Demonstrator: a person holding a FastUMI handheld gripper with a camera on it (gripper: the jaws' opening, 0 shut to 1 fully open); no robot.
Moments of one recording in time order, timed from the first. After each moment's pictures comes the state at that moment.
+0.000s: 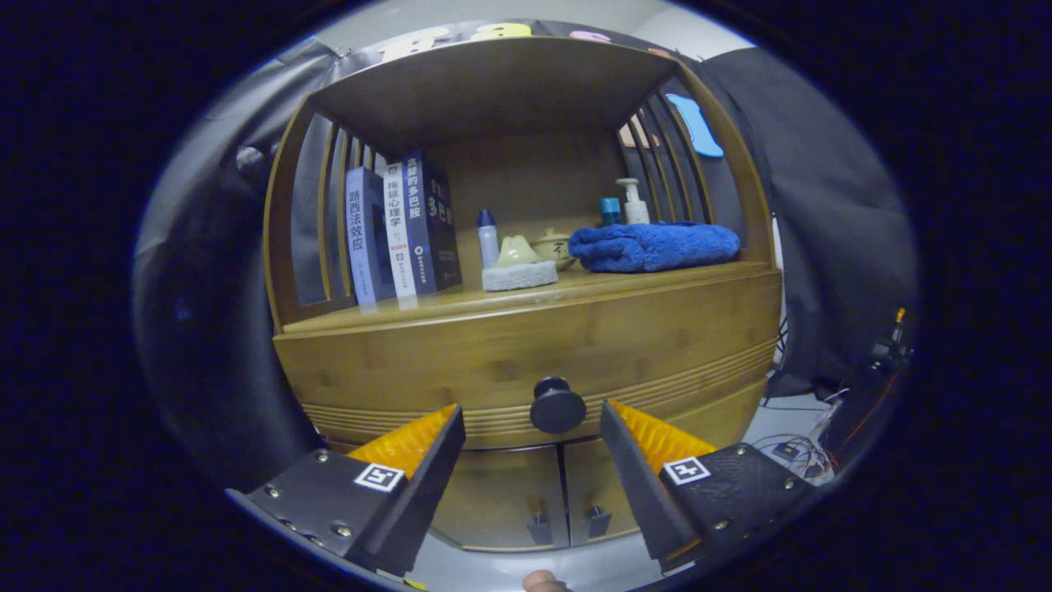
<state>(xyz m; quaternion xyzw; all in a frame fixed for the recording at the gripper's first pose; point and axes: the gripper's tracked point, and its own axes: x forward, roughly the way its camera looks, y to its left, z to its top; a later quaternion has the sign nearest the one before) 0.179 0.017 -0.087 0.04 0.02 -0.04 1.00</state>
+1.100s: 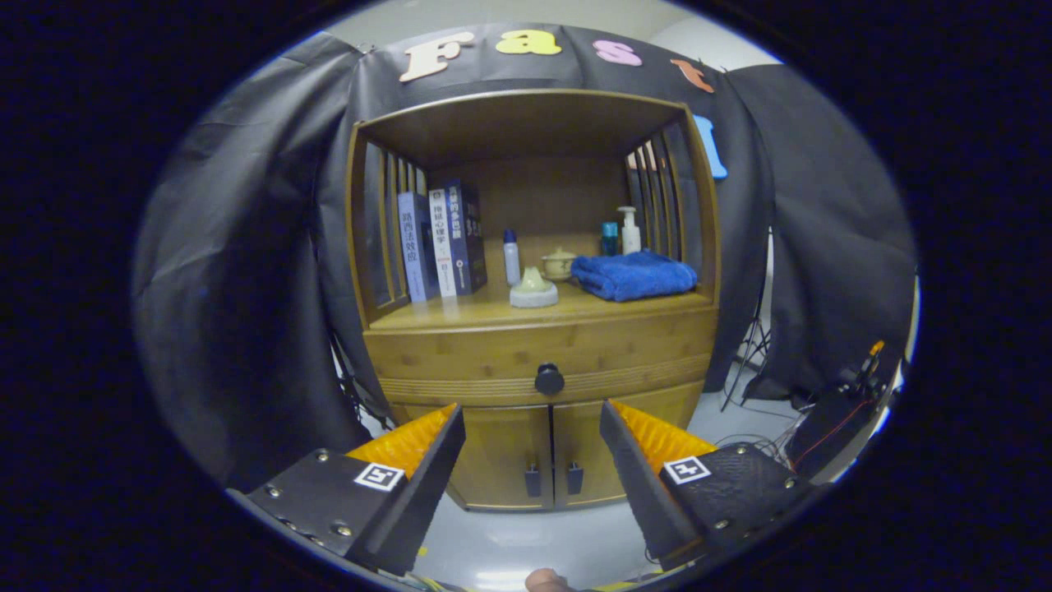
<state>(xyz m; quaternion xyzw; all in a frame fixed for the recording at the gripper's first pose) 0.033 0.024 -0.010 -0.01 0.05 -0.01 1.00</state>
